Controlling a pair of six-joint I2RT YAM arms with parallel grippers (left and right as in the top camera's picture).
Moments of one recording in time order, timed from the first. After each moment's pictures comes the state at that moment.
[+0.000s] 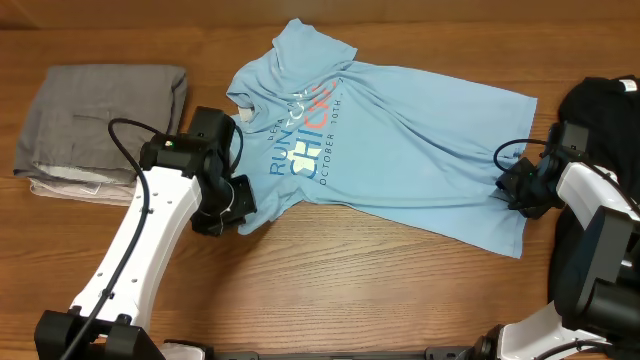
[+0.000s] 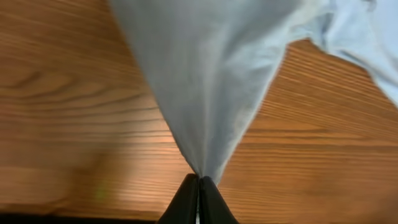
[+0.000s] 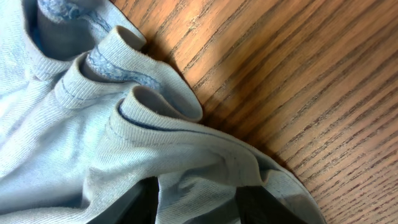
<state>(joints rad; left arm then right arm) -0.20 1.51 1.23 -1.27 0.13 -0.50 -0.34 1.79 1.02 -0.59 -0.10 0.56</state>
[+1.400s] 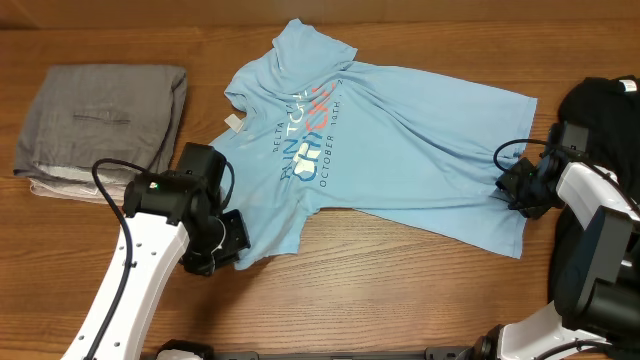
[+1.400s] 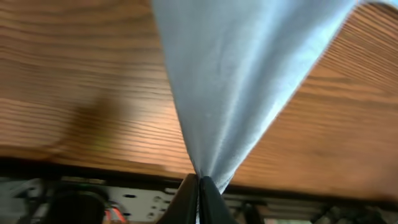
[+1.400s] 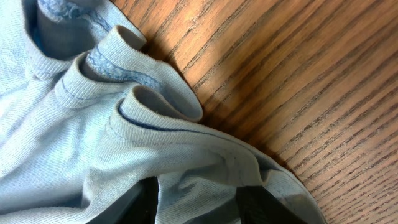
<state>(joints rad) -0.20 1.30 1.07 -1.37 0.19 -0.55 -0.34 1.79 1.02 -0.60 -0.10 0.56</state>
